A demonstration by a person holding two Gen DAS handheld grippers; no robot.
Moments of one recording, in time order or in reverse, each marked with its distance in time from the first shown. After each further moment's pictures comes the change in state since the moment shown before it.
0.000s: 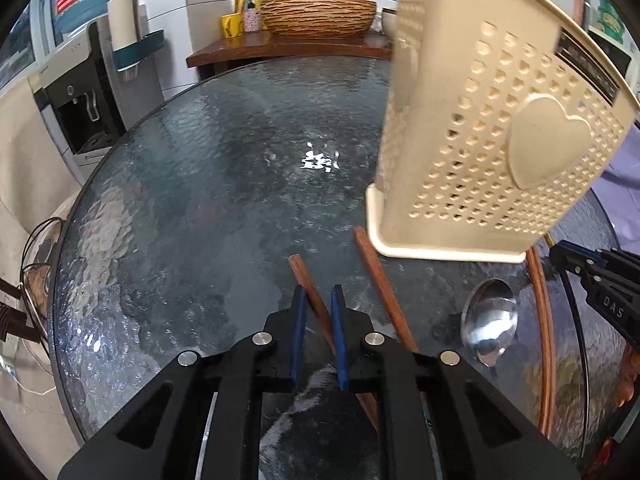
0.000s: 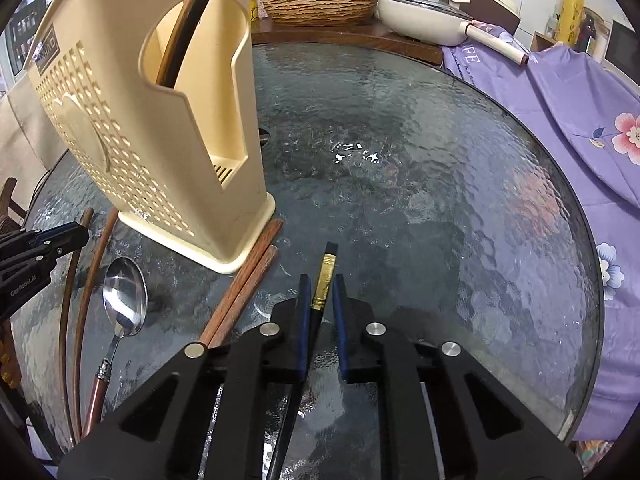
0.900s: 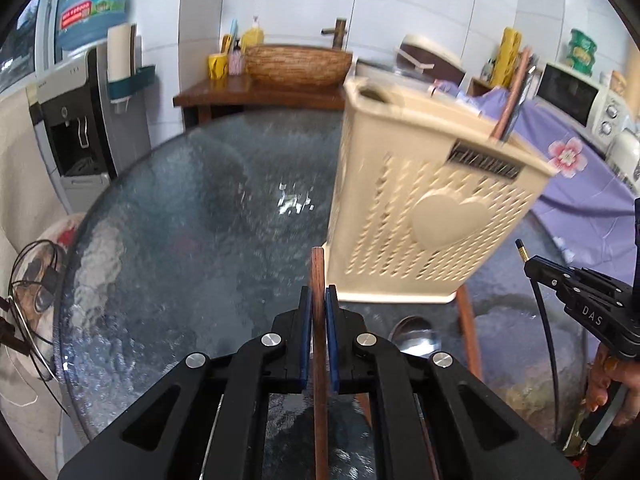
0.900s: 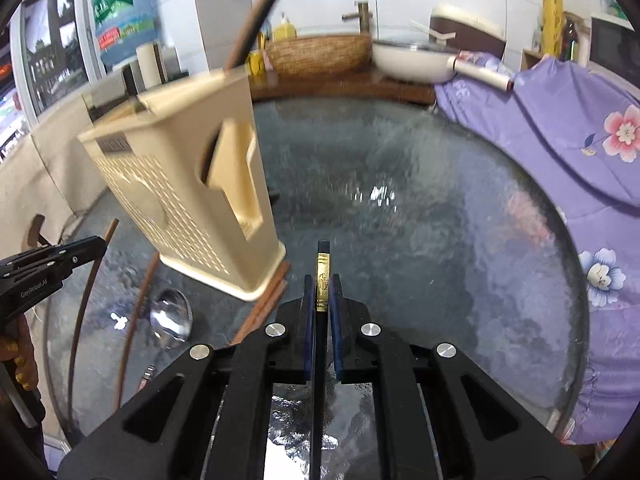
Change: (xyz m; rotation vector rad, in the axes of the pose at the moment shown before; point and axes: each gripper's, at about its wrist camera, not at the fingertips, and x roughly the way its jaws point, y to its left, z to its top) left arm -0.063 -0.009 0.003 -0.027 -0.182 -0.114; right arm -0.079 -0.018 -0.015 0.054 -0.213 0.082
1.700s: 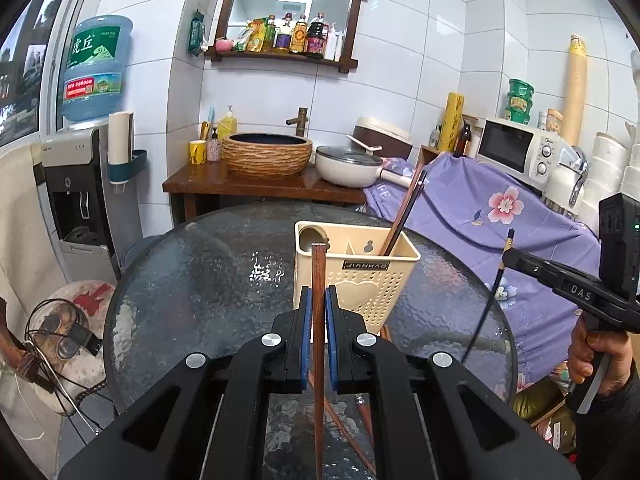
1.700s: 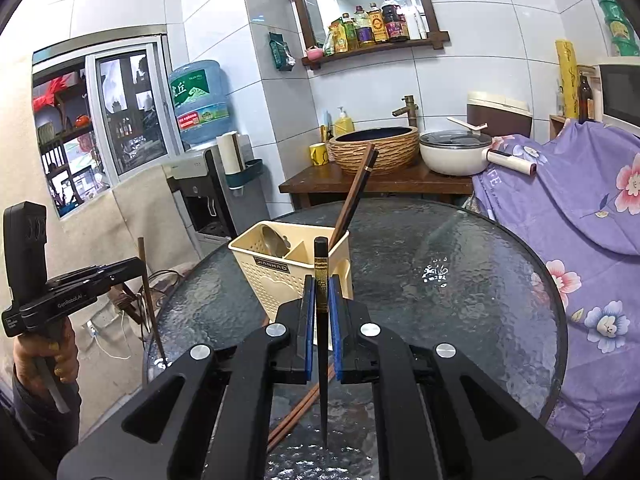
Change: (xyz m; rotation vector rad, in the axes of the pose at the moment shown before) left arm -0.140 -0.008 0.011 0.066 -0.263 -0.113; right arm -0.136 0.013 0.028 -0.027 -0.258 0.232
